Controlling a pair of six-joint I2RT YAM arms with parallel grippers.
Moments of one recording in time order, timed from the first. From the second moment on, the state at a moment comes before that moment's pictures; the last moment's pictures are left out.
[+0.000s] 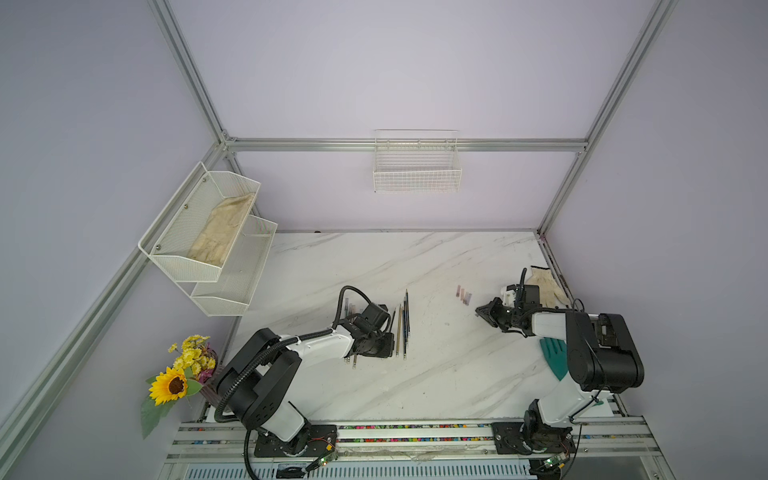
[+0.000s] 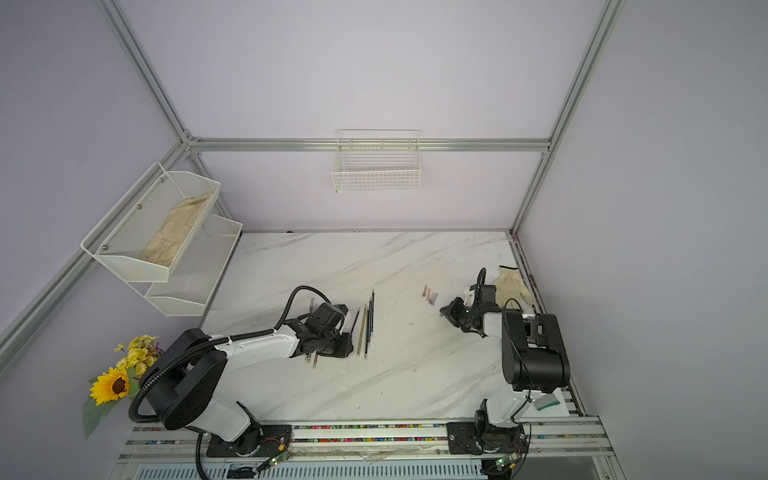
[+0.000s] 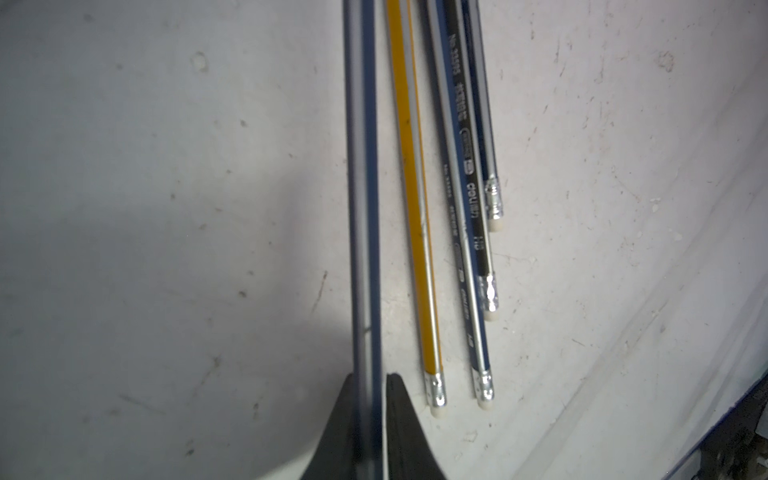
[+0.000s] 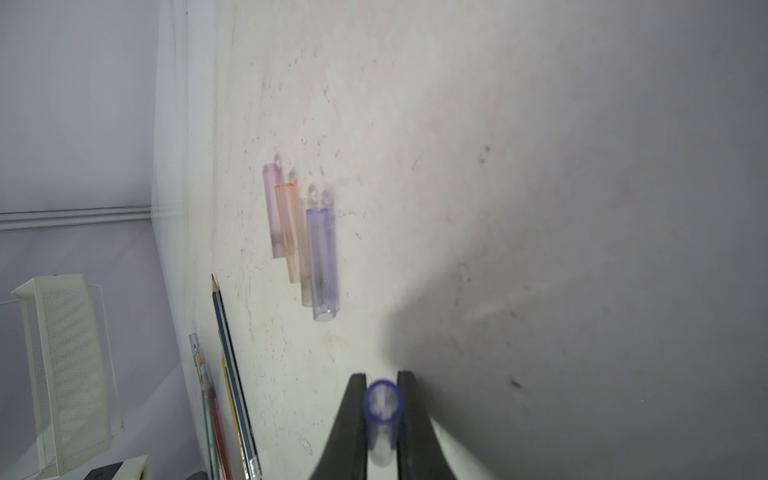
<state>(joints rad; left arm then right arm) -0.67 1.55 0.75 -0.28 0.17 -0.56 -0.10 1.68 0.65 0.13 -0.57 0.69</state>
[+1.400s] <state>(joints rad) -0.63 1.39 0.75 -0.38 0.15 -0.54 -0.10 1.75 0.70 0.19 -0.62 0.68</state>
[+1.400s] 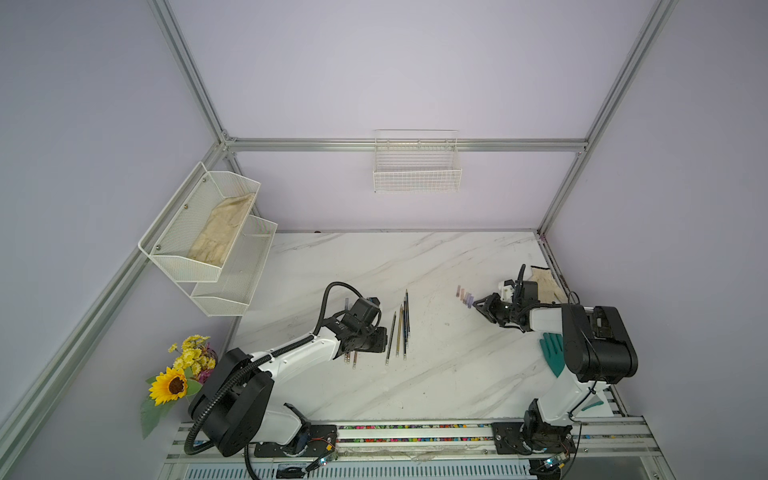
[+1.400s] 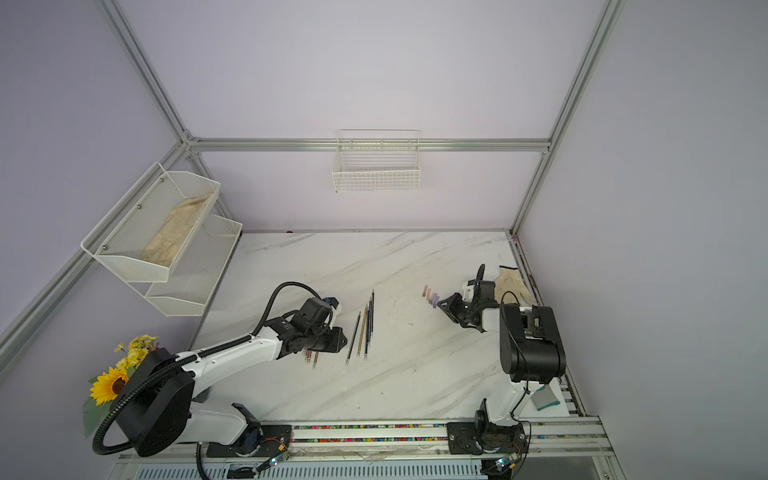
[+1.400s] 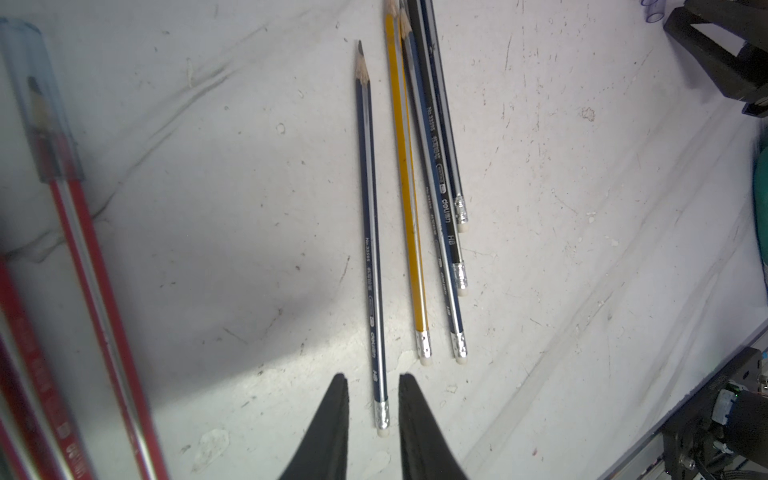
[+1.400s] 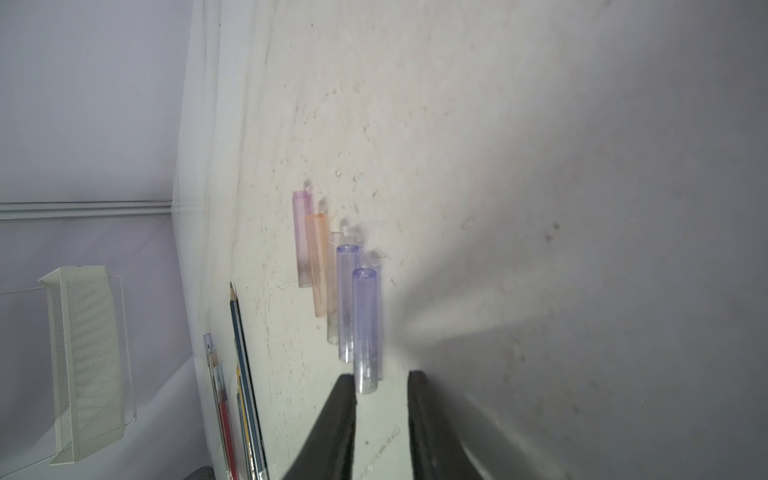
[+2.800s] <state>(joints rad) -0.51 1.38 0.68 -0.53 -0.03 -0.57 0.06 0.97 0.39 0.12 -0.53 0.59</state>
